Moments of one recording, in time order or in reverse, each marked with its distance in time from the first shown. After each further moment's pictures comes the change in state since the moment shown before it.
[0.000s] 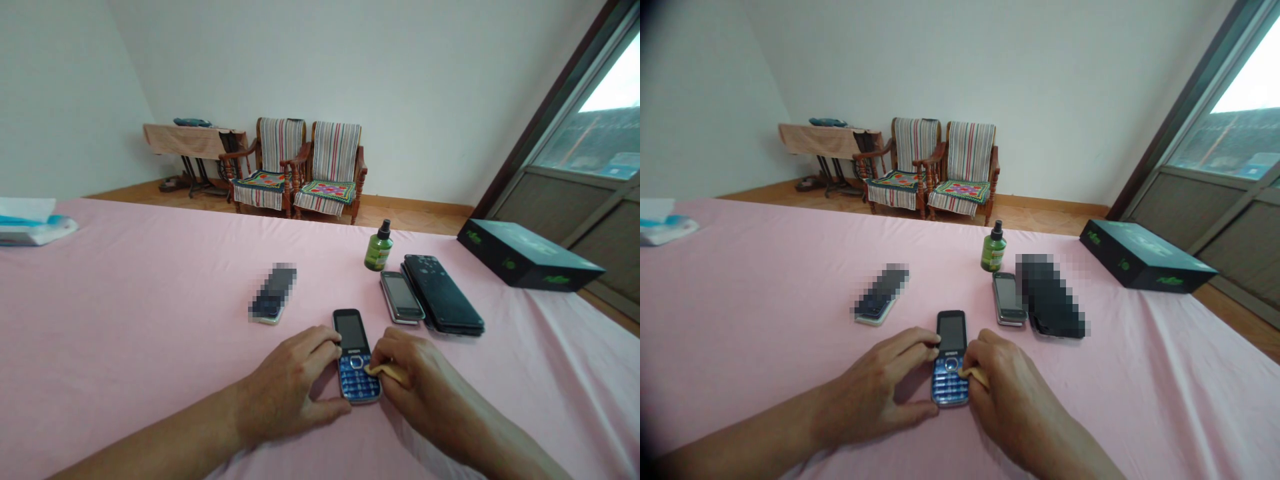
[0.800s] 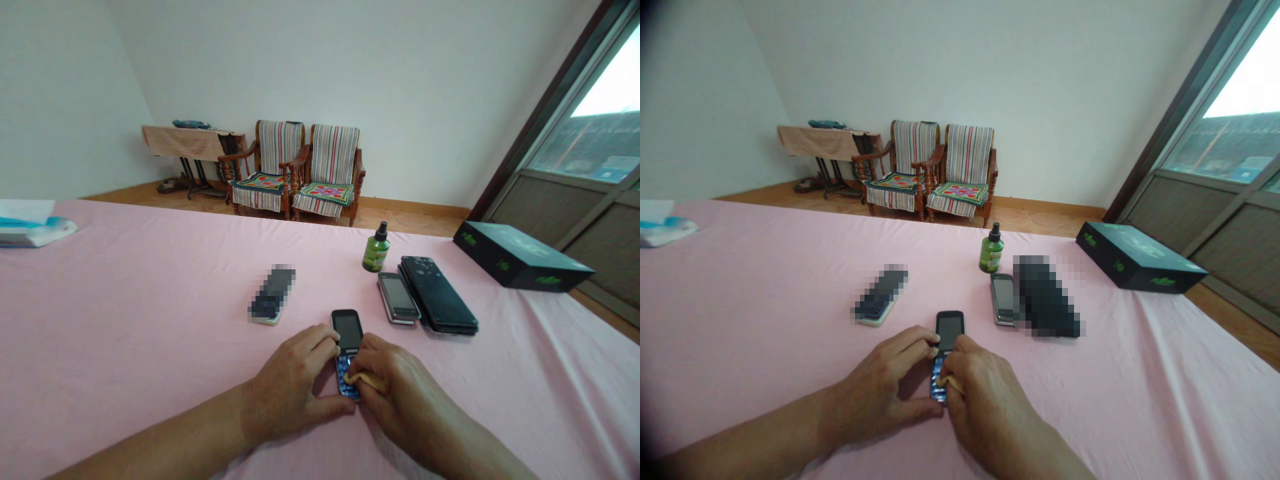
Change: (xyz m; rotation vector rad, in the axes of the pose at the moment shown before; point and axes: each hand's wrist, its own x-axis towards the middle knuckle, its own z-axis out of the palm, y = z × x) left_hand 0.003 0.001 0.008 -0.042 0.069 -0.013; right_hand 0.002 -0.019 0.014 0.041 -0.071 -0.051
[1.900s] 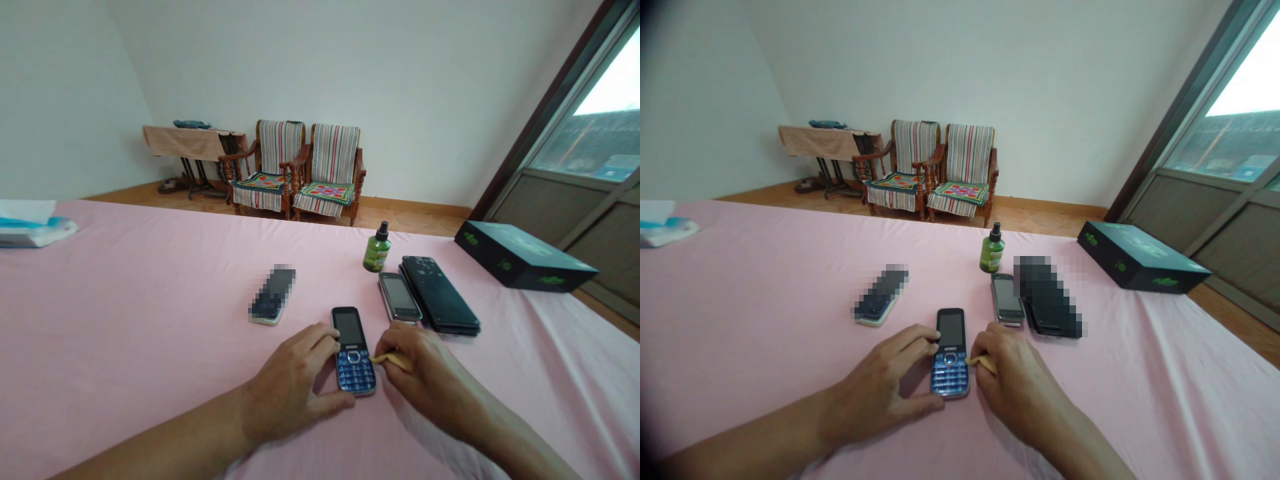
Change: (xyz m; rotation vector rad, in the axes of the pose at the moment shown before) left_hand 0.000 0.000 0.000 0.012 0.023 -0.040; right_hand -0.001 0.025 -0.023 -0.107 0.098 0.070
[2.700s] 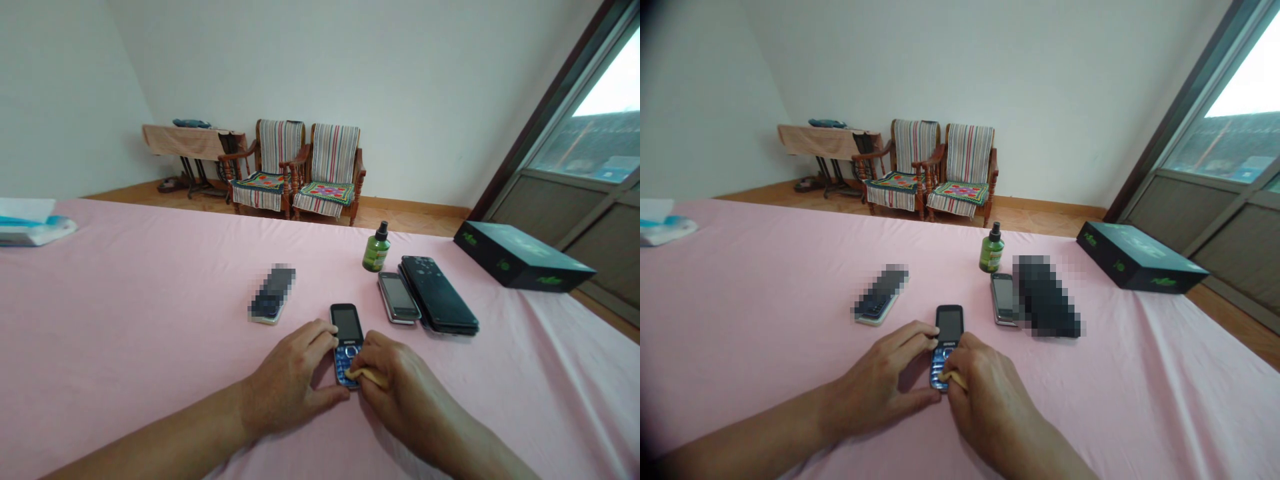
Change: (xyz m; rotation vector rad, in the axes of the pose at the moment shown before) left_hand 0.002 -0.003 -0.001 -0.030 -0.005 0.013; right_hand -0.003 -0.022 0.023 0.135 -0.051 -0.047
